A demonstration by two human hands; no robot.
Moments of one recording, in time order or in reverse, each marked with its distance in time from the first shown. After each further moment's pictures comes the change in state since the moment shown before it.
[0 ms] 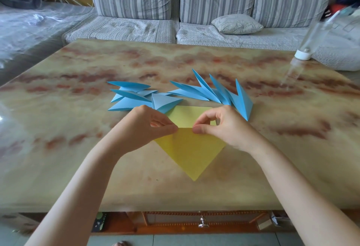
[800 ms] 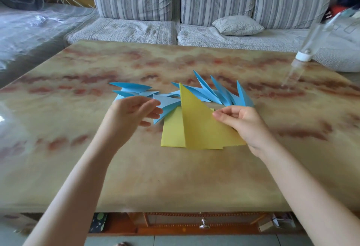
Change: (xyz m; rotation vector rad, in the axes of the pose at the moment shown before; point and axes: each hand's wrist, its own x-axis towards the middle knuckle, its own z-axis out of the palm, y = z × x) left_hand 0.000 -0.009 -0.011 -0.391 0.280 -0.074; right_hand -0.006 0.022 -0.011 0.420 0.298 0.251
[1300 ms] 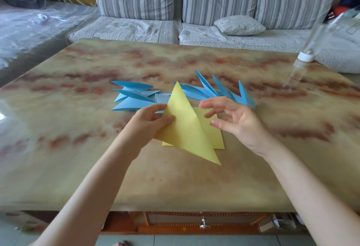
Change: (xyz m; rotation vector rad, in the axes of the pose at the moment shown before) left_hand -0.005 -0.004 0.026 -0.210 -0.178 -0.190; right_hand -0.006 -0.009 0.003 -0.050 -0.331 -0.325
